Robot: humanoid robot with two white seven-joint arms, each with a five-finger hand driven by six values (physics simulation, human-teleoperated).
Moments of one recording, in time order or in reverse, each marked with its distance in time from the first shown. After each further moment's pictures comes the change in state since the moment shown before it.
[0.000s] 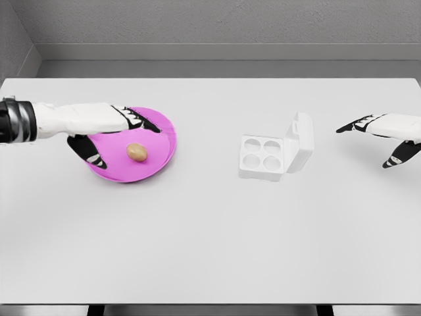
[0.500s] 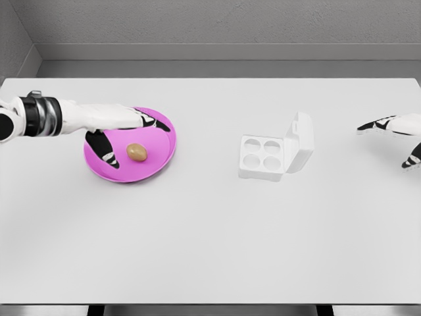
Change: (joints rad) left arm 0.035 -0.115 0.040 0.039 0.002 0.146 -0.087; right arm -0.064 0.006 0.050 0.173 -0.001 0.000 0.000
